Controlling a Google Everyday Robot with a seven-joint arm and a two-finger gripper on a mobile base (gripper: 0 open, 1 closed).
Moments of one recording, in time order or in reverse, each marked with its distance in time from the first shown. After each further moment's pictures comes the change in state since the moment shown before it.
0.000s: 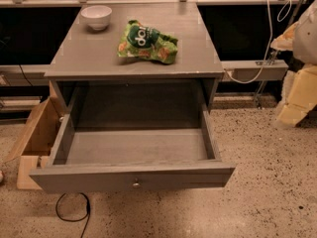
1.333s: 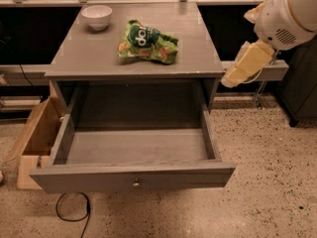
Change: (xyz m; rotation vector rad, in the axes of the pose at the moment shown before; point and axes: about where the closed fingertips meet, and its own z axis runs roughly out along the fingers) arm -0.063 -0.093 0.035 0.207 -0.301 0.099
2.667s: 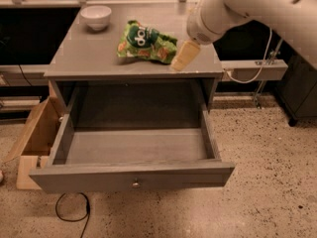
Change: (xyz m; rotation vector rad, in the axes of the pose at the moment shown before) arm -0.088 -0.047 0.154 0.054 -0.090 -0.165
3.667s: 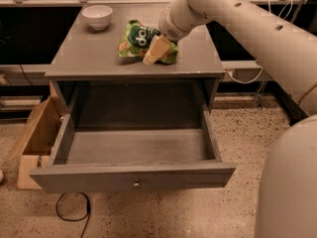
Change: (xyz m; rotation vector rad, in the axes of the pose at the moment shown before) arm -0.045 -0.026 0.090 -0.047 -0.104 0.045
